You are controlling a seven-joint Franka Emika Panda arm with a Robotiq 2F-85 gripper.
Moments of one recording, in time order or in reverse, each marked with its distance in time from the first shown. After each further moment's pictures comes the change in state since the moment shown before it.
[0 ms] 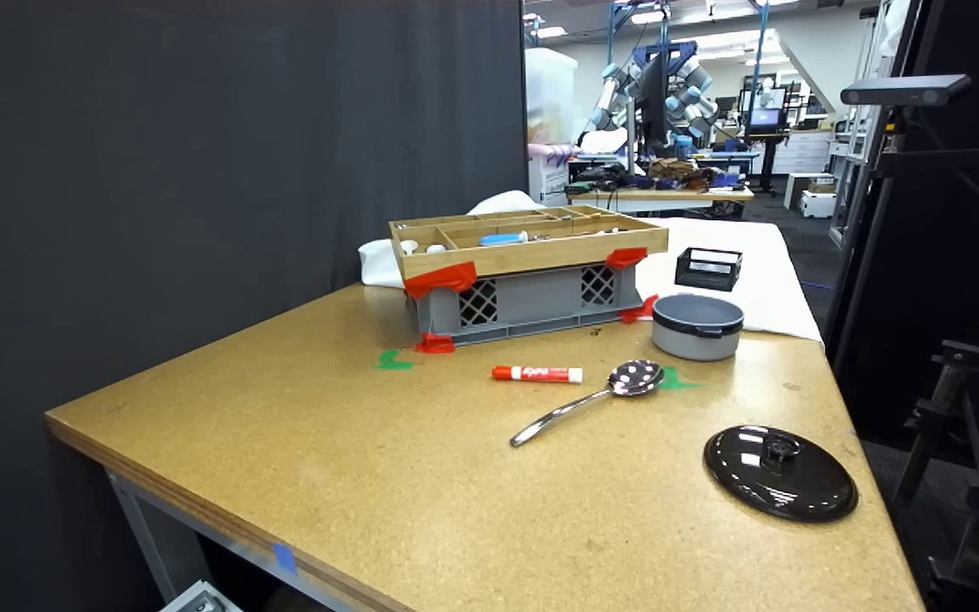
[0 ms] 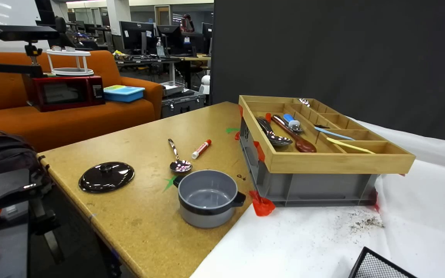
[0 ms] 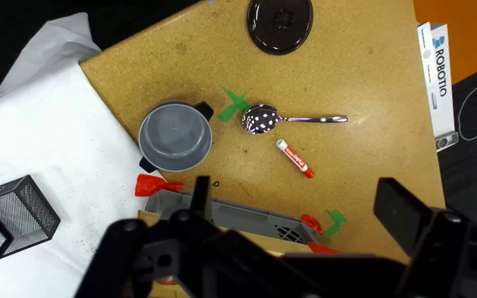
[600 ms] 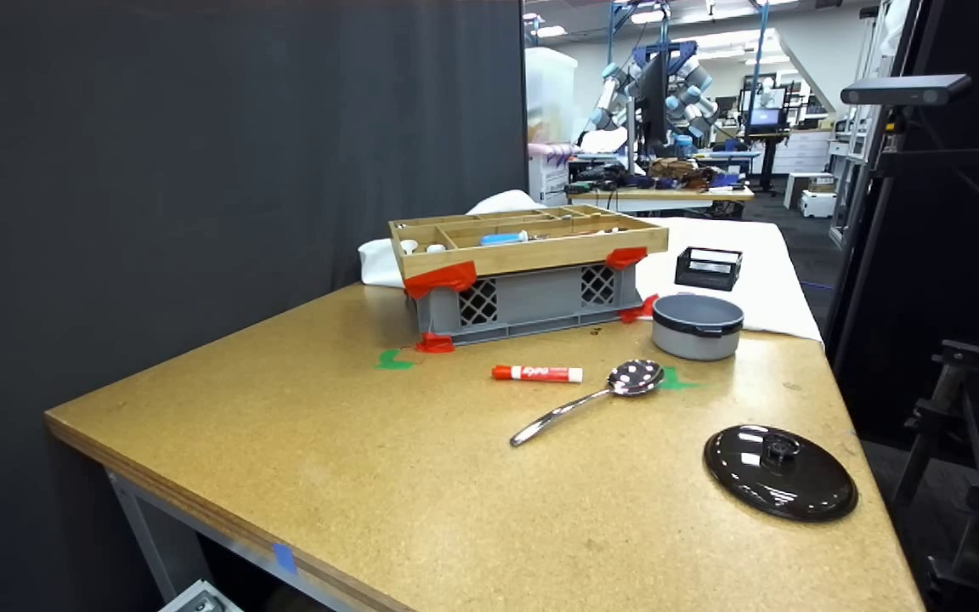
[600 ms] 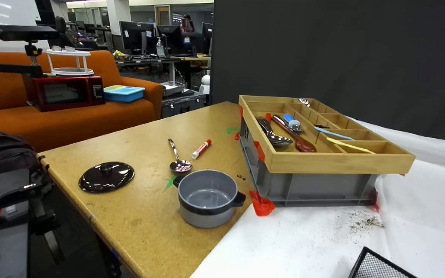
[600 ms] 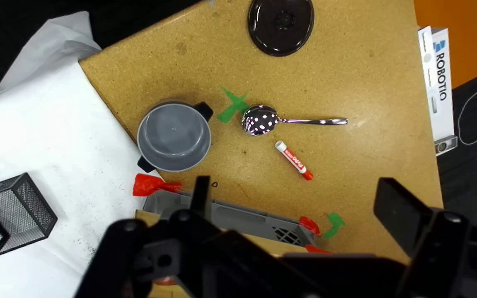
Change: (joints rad) arm 0.000 0.006 0.006 0.002 0.000 0.000 -0.011
